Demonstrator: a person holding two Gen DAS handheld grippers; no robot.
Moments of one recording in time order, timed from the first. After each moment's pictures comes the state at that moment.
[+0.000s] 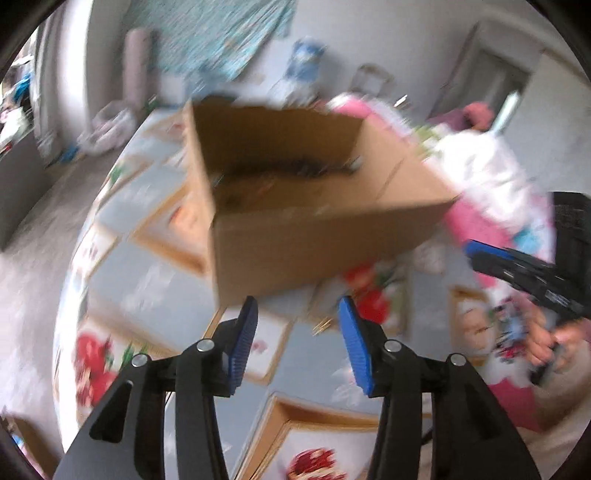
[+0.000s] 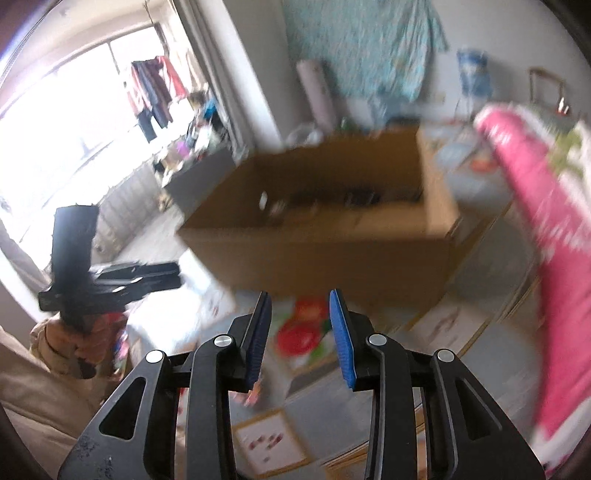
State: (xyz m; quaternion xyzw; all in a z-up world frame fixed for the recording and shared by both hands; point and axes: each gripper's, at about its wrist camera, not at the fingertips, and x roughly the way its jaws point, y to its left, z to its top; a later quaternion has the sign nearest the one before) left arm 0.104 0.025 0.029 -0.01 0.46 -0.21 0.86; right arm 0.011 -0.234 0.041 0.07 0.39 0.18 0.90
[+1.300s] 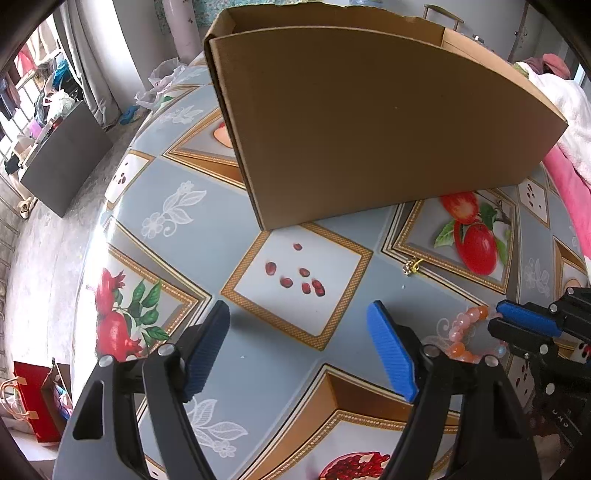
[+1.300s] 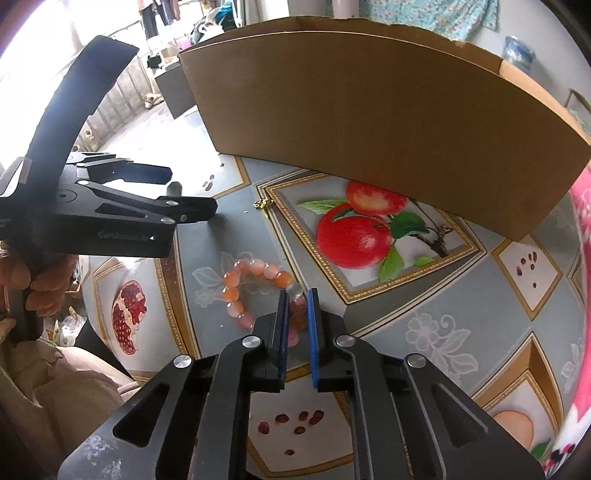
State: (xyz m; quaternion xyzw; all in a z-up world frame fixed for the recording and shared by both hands) left arm 0.105 0.002 -0.032 0.06 0.54 -0.07 0.84; right arm 0.018 -0.152 -0.033 -0.07 0.48 0.15 0.86
